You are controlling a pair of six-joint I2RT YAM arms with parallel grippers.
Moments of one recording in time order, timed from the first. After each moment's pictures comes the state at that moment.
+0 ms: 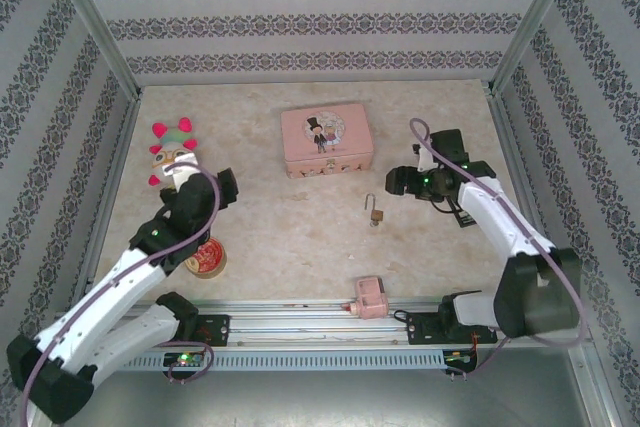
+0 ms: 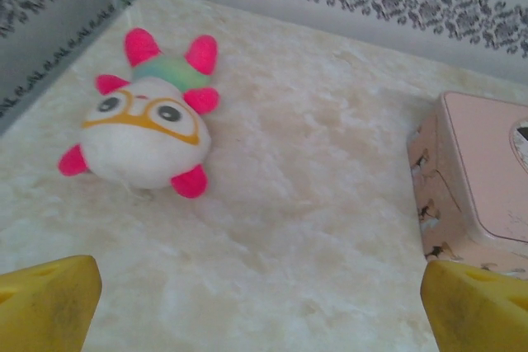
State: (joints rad) left arm -0.51 0.78 0.71 -0.52 -0.68 -0.54; right arm 0.12 1.29 0.94 -0.67 -0.29 0.27
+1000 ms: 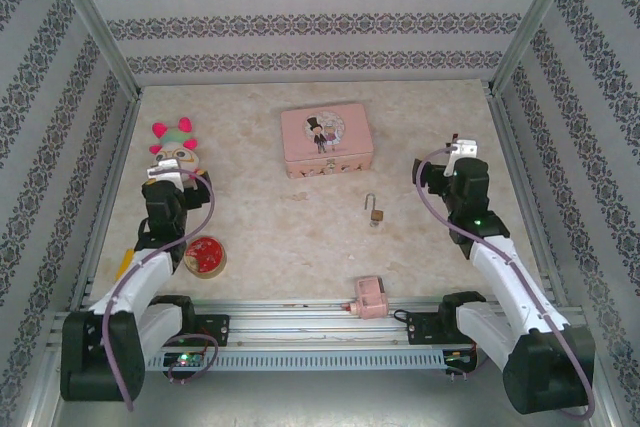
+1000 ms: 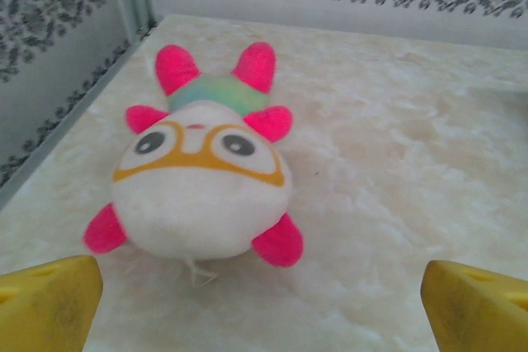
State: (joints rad) left arm 0.06 1.01 0.33 0.33 -0.15 -0.09; right arm 0.09 0.92 0.55 -0.05 0.14 0.12
